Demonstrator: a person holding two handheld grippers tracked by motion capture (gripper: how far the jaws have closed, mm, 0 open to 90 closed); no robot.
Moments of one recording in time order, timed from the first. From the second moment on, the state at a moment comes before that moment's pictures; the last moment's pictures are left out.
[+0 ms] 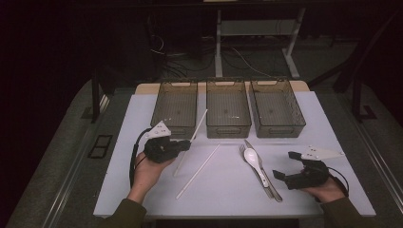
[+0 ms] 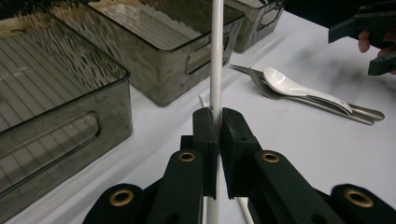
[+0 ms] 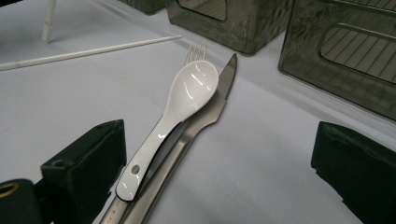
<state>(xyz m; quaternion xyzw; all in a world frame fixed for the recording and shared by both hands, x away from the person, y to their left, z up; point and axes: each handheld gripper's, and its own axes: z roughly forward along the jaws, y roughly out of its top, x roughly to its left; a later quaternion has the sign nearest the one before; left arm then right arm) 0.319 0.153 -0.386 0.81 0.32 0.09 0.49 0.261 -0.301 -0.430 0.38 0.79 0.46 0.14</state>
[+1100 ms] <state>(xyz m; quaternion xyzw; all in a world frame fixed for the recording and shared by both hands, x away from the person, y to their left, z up) 0.370 0.156 -0.327 0.81 0.29 0.12 0.50 0.264 -0.298 -0.433 0.38 0.79 0.47 0.13</state>
